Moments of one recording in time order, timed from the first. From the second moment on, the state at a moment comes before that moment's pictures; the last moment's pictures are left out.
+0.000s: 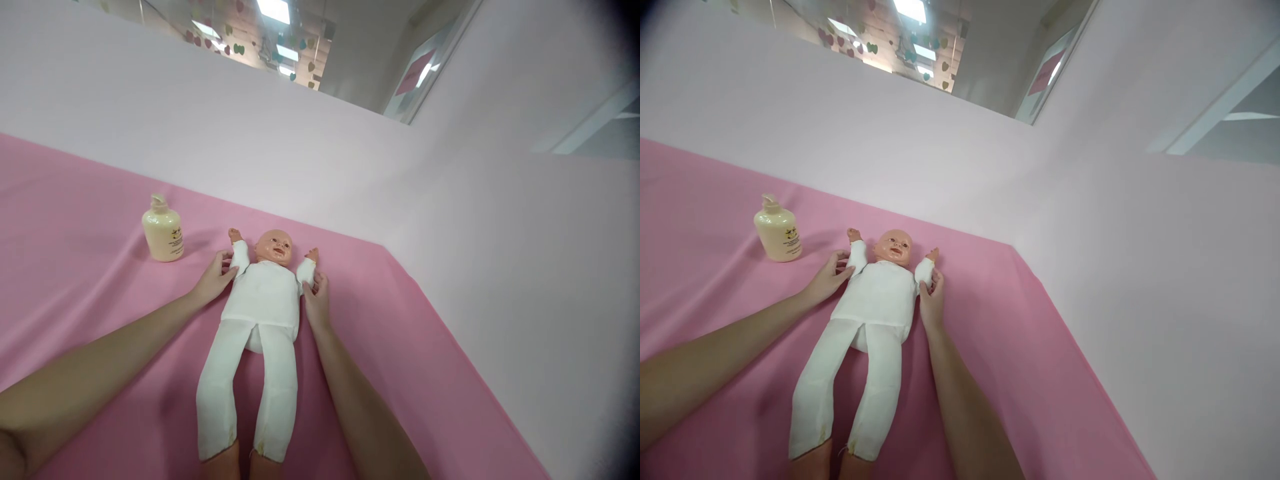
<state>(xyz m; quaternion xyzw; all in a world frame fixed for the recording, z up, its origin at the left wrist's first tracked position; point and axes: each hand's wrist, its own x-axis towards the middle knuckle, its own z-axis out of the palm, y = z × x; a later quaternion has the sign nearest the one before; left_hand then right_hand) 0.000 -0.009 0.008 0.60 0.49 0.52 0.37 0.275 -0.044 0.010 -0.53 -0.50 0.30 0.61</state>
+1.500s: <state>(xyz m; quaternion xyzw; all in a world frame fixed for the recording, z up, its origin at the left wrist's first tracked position) -0.003 0.002 0.006 0.46 0.36 0.57 0.58 0.279 -0.033 0.007 -0.41 -0.36 0.49 0.68</state>
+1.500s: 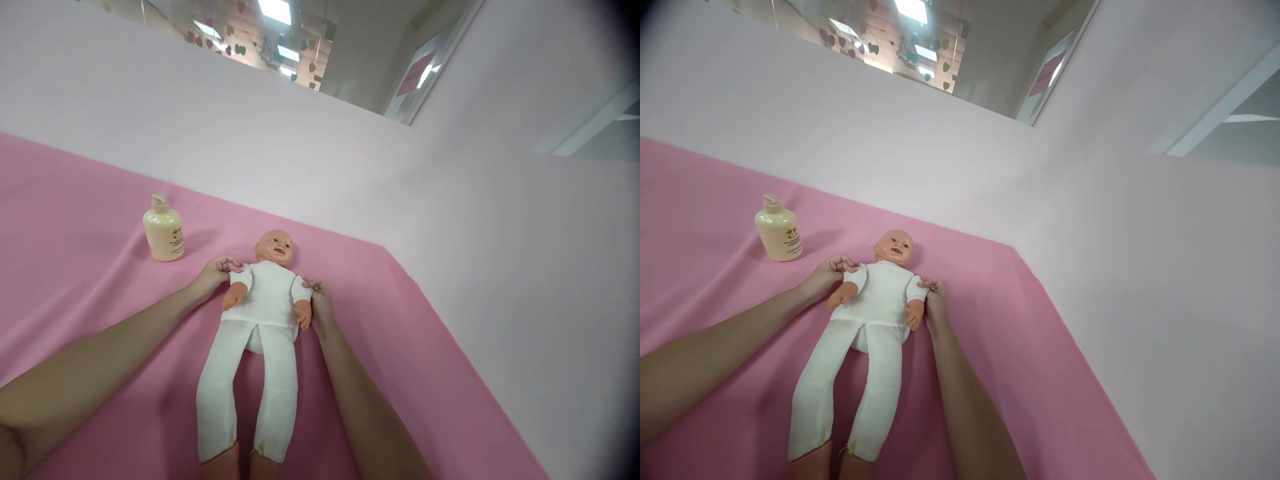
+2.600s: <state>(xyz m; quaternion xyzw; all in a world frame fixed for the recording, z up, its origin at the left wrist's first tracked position) -0.004 0.002 0.003 0.50 0.40 0.55 0.53 0.280 -0.039 0.008 -0.52 -0.47 0.32 0.63</state>
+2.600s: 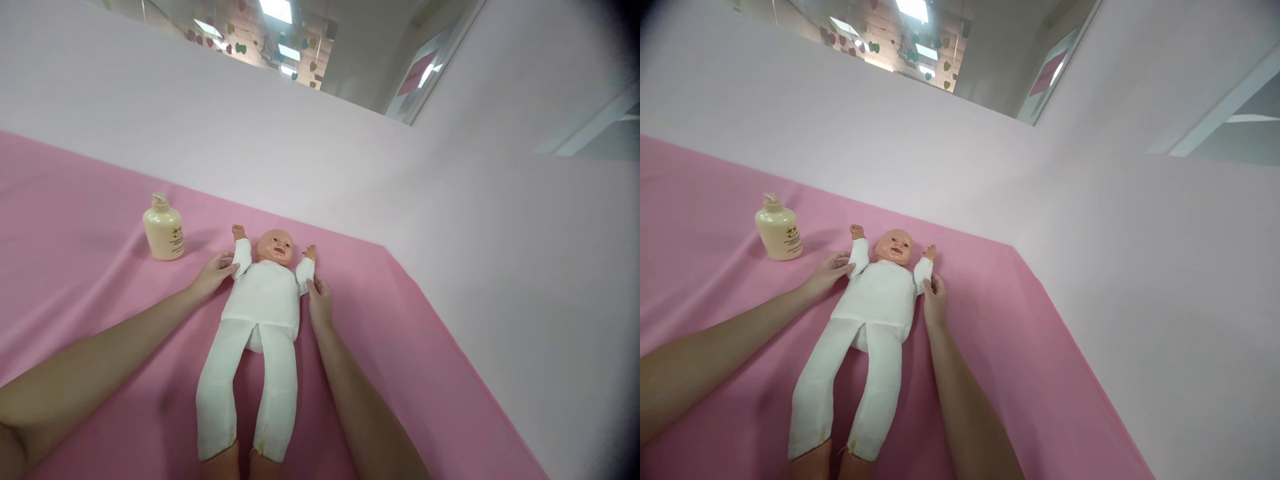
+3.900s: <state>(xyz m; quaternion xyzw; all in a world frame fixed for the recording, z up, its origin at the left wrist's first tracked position) -0.008 0.002 -0.004 0.59 0.47 0.50 0.43 0.281 -0.039 0.008 -0.55 -0.50 0.31 0.59</state>
